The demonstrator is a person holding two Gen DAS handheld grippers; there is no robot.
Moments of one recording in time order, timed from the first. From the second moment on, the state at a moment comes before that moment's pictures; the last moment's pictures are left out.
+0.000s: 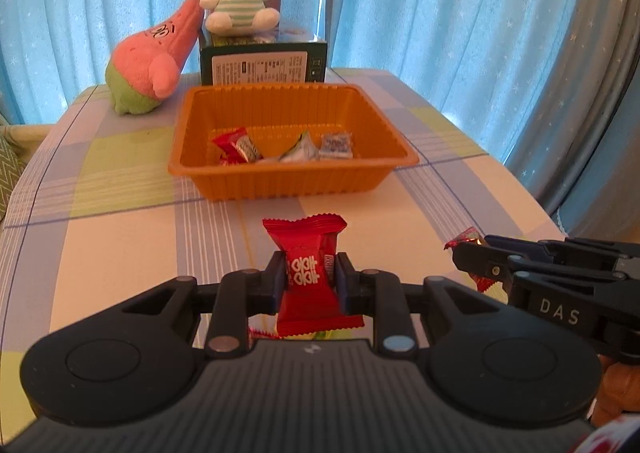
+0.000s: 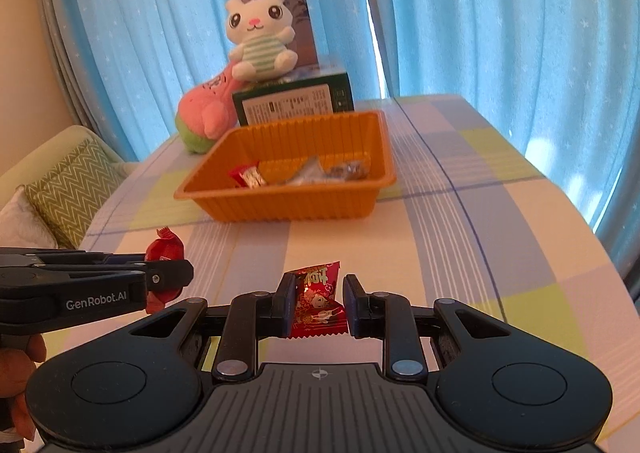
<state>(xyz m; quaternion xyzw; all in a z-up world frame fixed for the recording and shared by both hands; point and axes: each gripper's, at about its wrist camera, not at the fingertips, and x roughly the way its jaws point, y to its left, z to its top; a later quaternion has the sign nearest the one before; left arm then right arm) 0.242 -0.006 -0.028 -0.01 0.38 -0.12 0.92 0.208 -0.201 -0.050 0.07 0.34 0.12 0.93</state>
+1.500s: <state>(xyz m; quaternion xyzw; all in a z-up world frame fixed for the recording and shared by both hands) 0.417 0.041 -0.024 -0.06 0.38 -0.08 0.92 0.391 -0.196 -0.041 0.11 0.36 0.12 0.92</state>
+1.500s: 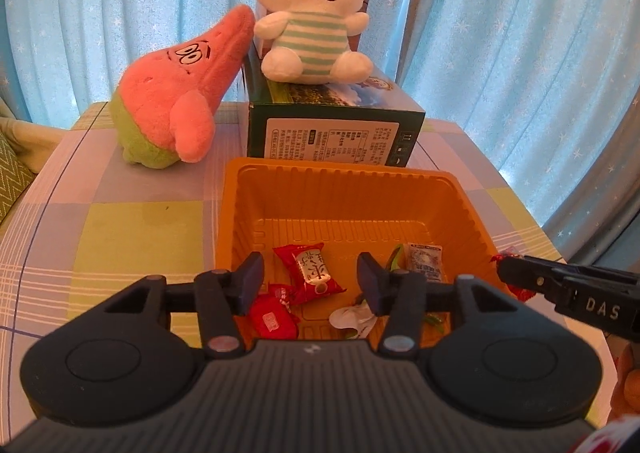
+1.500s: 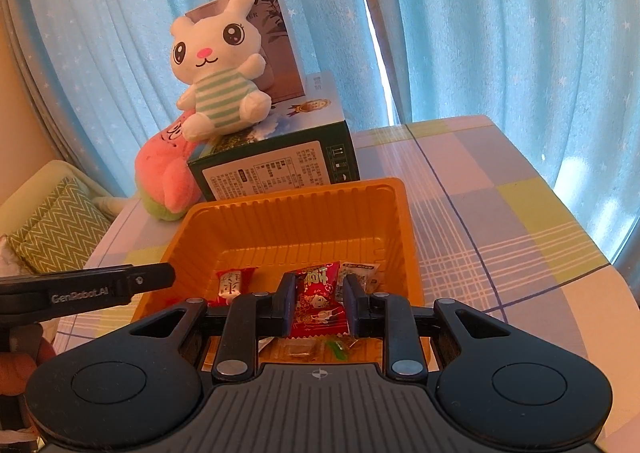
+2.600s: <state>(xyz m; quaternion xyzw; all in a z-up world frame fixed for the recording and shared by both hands) 0.261 0.062 -0.027 -0.06 0.38 -0.03 0.92 0.257 -0.231 -0.039 0.17 0.36 0.09 0.91</state>
